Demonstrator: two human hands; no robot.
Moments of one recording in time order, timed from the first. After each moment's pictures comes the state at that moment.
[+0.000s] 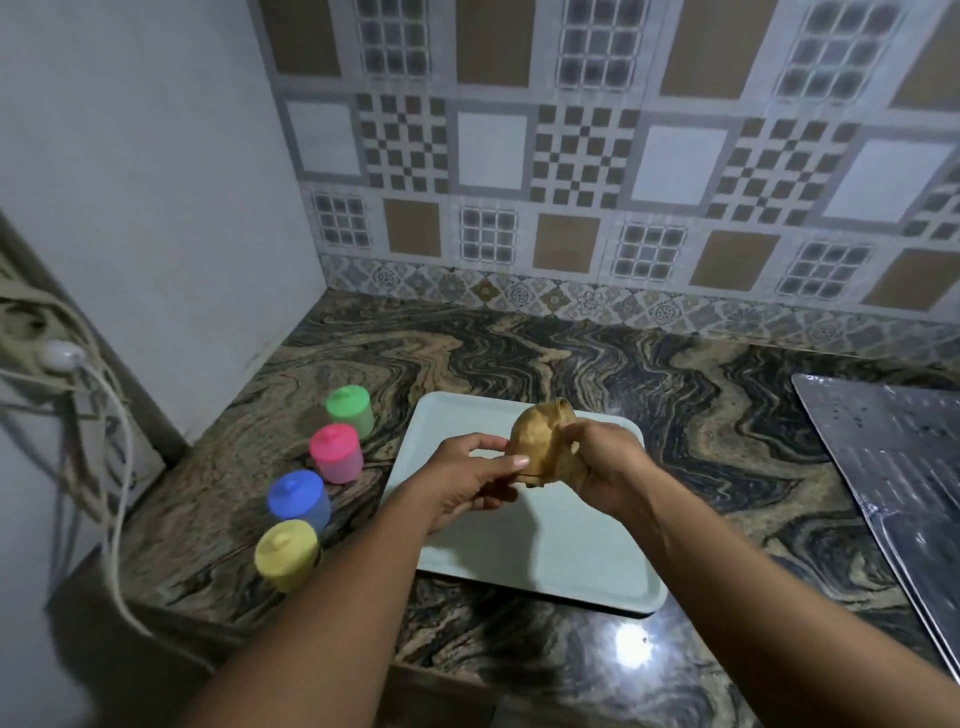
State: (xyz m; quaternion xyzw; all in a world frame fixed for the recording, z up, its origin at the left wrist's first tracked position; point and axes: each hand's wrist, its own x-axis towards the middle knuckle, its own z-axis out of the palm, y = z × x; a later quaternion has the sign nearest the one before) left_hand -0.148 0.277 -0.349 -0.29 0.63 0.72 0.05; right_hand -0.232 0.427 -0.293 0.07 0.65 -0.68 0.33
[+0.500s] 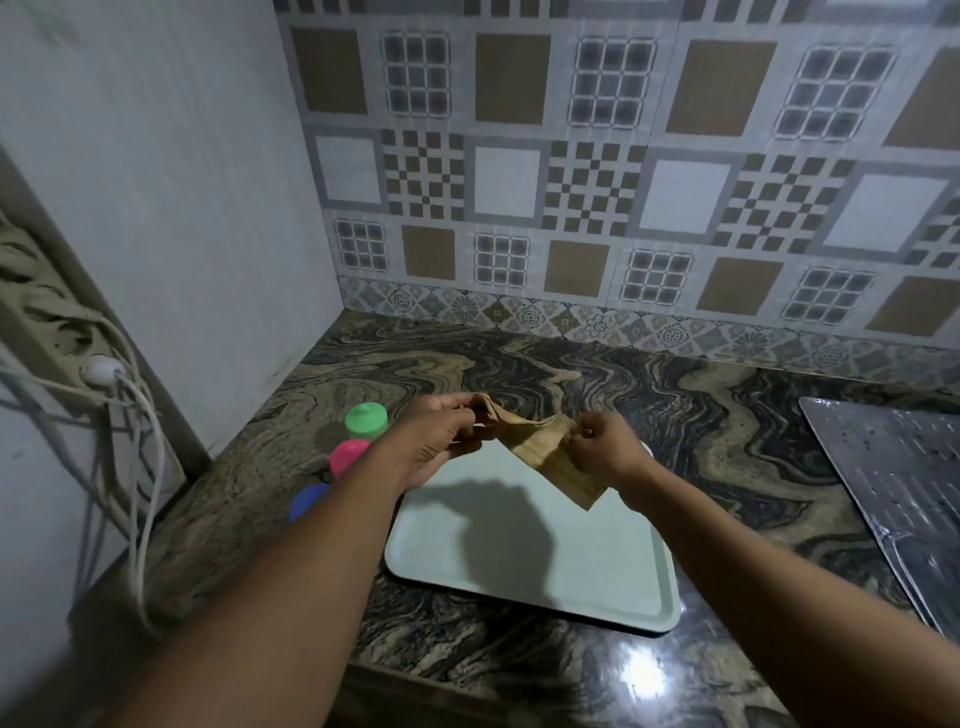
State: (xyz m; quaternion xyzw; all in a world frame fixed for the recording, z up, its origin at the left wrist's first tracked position) left_hand -0.147 0.229 -0.294 -0.27 0.61 0.74 -0.06; right_hand -0.261 0.418 -0.308 -0.17 0.87 -0.43 0.19
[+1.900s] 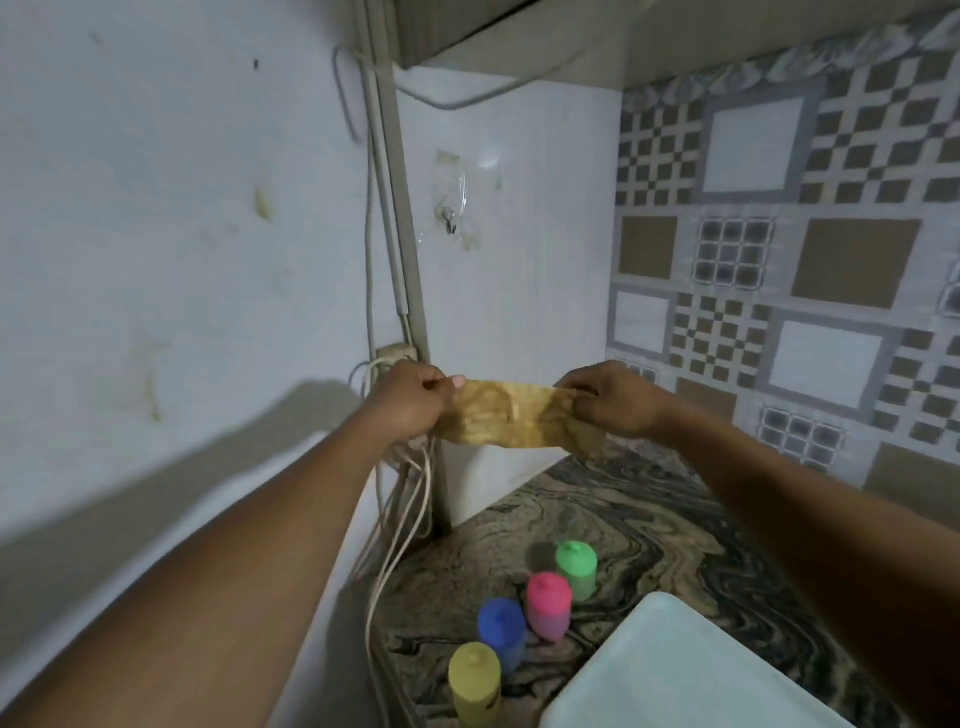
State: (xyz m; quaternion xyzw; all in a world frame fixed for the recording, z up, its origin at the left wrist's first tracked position) left_hand 0.001 0.103 -0.107 -0.51 0.75 0.25 -0.33; right_hand -0.258 0.169 -0.114 -0.71 0.62 -0.29 0.15
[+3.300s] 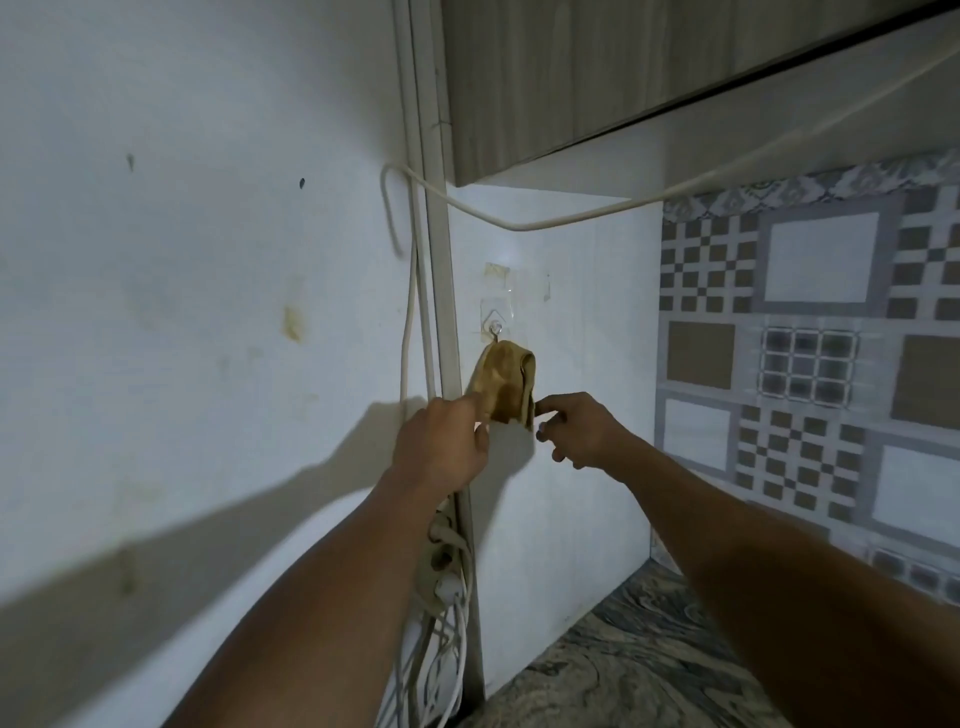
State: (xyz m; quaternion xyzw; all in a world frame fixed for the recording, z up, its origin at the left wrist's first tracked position) left_hand -0.009 -0.022 -0.056 -0.46 0.83 -0.08 -0.31; right_hand -0.204 0.009 -0.051 -0.60 0.65 -0.41 0.22
